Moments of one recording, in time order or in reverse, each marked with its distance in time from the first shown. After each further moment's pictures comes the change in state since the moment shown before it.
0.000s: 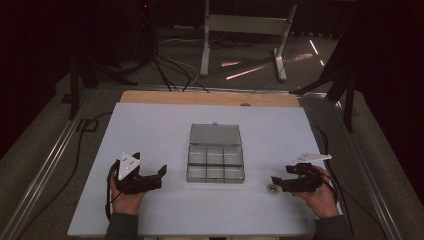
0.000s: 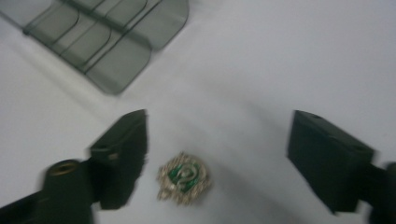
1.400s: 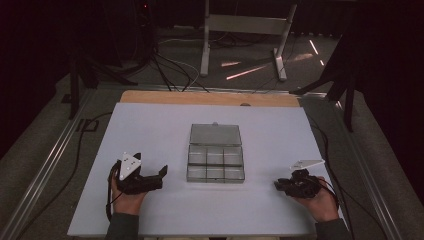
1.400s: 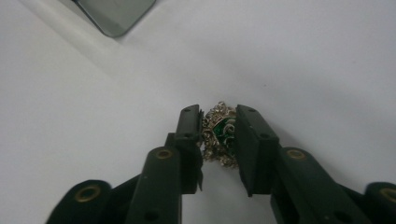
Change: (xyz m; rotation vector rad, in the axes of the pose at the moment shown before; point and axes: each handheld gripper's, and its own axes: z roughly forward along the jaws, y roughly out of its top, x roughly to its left) left arm -0.002 -0.001 0.002 0.005 -0.002 0.004; right arm 0.001 -0.017 0.010 0.117 0.036 -0.033
